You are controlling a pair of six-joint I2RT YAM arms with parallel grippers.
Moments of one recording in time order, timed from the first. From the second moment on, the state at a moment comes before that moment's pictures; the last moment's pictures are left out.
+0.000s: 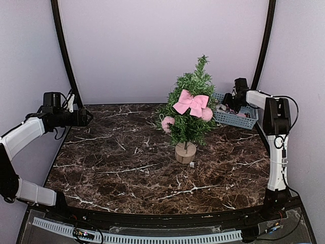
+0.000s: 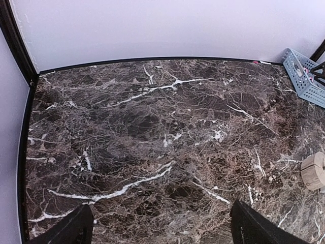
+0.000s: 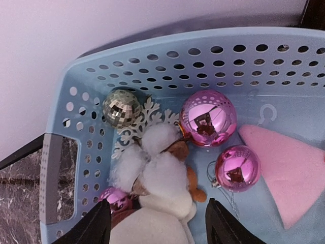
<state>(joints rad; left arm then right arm) 0.03 1.23 0.92 -0.30 0.31 0.01 0.04 2.35 2.00 -0.43 -0.11 0.44</state>
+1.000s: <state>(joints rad) 0.06 1.28 0.92 -0.29 0.36 -0.01 -0.03 2.53 2.10 -0.18 -0.37 0.58</state>
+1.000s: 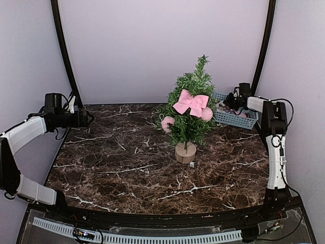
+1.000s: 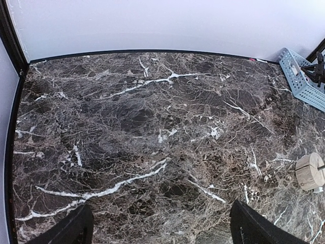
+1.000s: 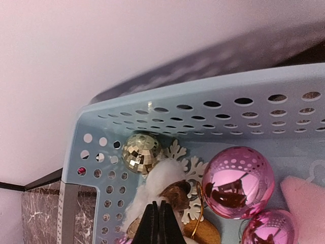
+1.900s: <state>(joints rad) -0.24 0.99 0.91 -0.23 0.34 0.01 -0.03 1.56 1.50 -0.36 -0.38 0.45</state>
